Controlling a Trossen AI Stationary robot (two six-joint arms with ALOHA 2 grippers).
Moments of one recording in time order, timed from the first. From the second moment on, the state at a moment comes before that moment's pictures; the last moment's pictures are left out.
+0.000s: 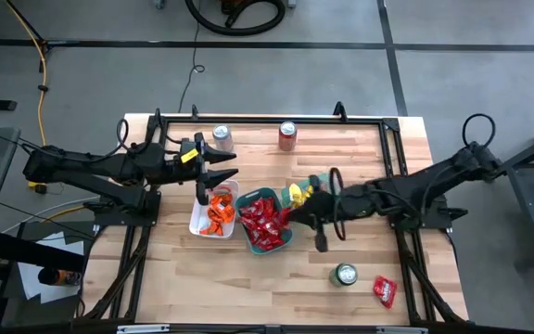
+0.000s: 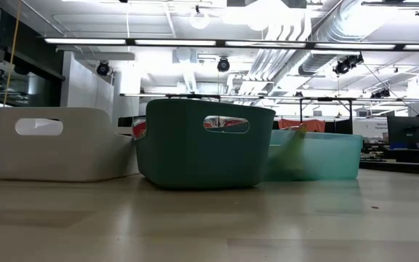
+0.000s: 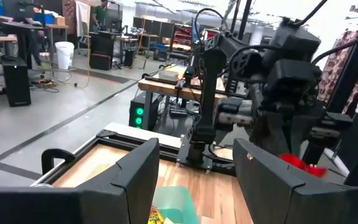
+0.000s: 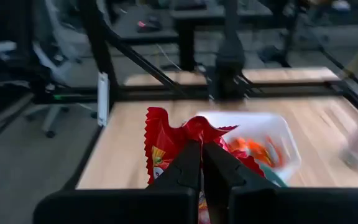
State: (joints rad) left arm -0.09 0.93 0.84 0.12 -0.27 -0.15; right arm 0.36 1.31 1.11 -0.10 0.26 0.14
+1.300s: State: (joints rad) left arm -0.09 0.93 0.84 0.12 -0.27 -0.15; right arm 0.21 1.75 1.11 0.22 0.02 0.24
